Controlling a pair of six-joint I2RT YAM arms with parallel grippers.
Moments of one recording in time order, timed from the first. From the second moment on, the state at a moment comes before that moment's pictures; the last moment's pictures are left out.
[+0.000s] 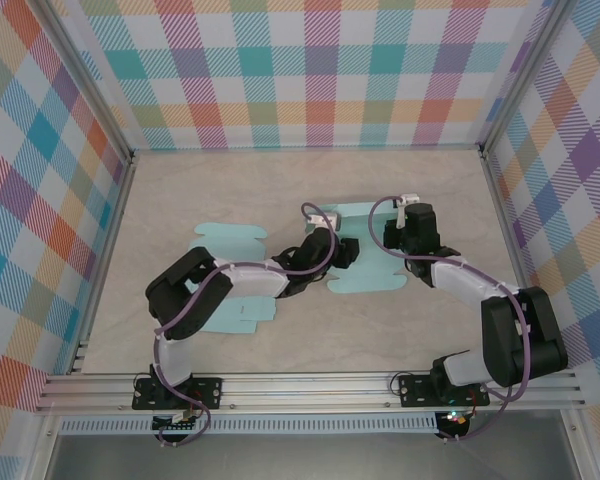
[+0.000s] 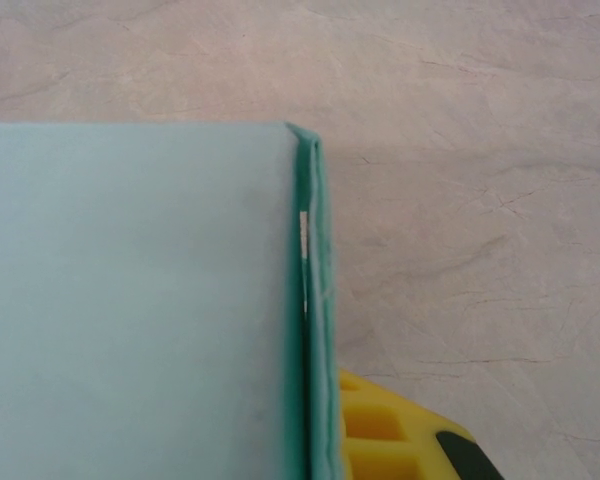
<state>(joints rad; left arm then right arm) -0.91 1.90 1.06 0.38 -0.21 -0.63 0.28 1.39 0.68 0.12 0.08 0.11</state>
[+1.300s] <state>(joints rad) -0.60 1.46 0.78 0.17 -0.40 -0.36 0.28 1.31 0.67 0.09 -0.04 0.13</state>
